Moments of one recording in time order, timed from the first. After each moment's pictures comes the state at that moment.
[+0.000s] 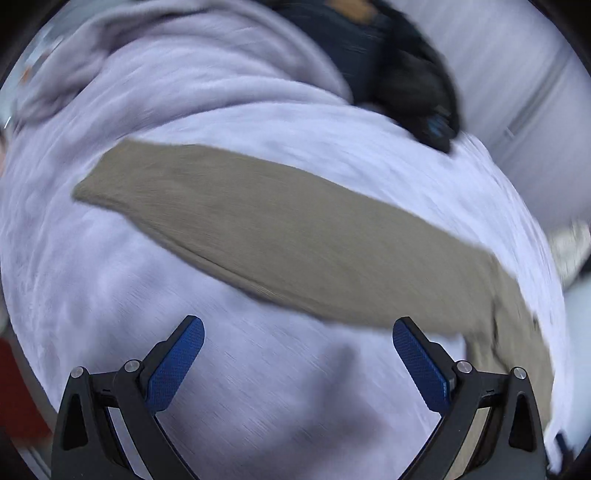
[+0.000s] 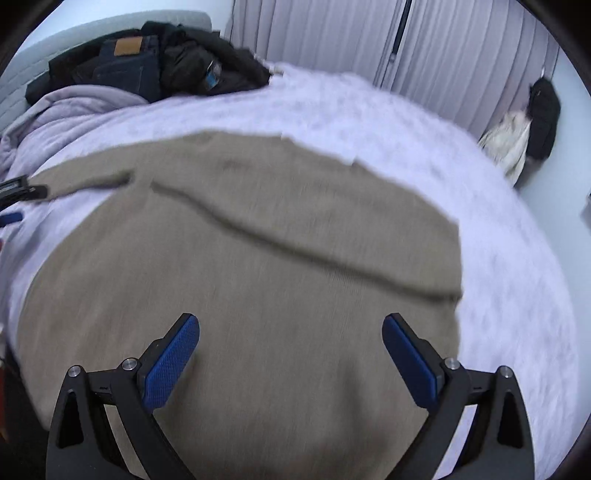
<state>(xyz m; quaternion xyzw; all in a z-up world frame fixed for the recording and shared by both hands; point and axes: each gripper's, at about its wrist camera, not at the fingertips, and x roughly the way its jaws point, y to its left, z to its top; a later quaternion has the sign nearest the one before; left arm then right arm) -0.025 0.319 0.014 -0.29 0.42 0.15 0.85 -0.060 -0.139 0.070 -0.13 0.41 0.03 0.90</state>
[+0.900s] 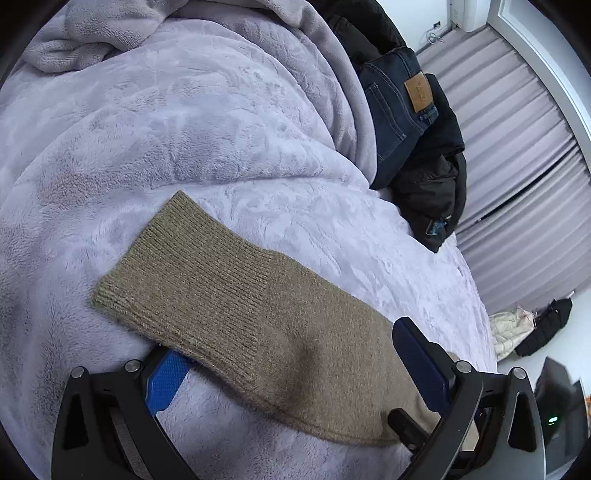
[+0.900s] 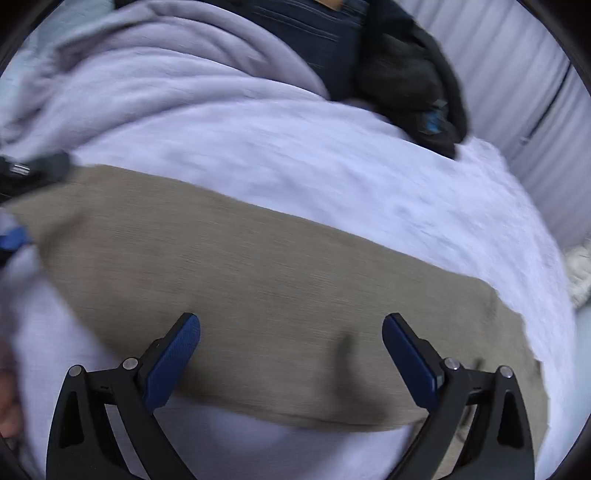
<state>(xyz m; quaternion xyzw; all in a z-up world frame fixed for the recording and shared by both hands) -0.021 0.442 -0.004 -0.41 0.32 0.07 0.85 0.061 0.227 0.026 -0.24 0.43 0.21 0.84</state>
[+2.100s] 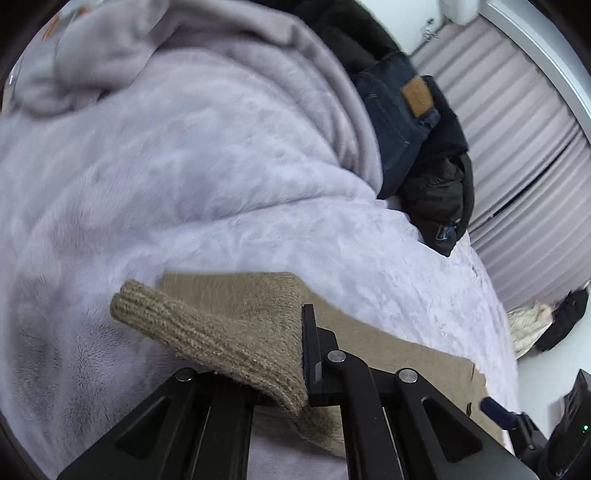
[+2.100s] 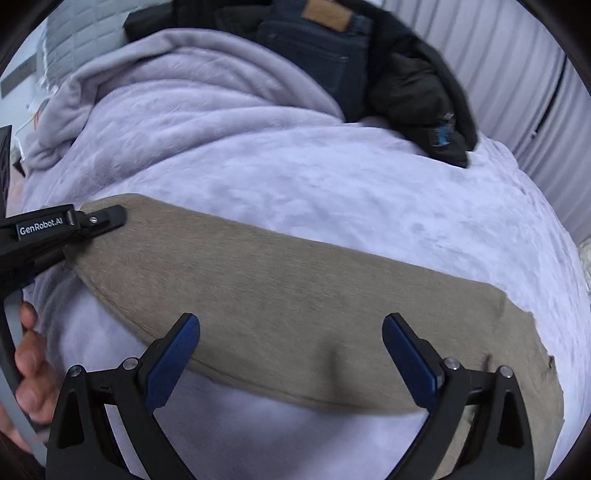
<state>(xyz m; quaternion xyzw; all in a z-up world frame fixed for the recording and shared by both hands) -0.012 0.437 0.025 -0.36 0.31 0.11 0.87 0.042 0.221 0.058 -0.21 0.42 0.21 0.86</state>
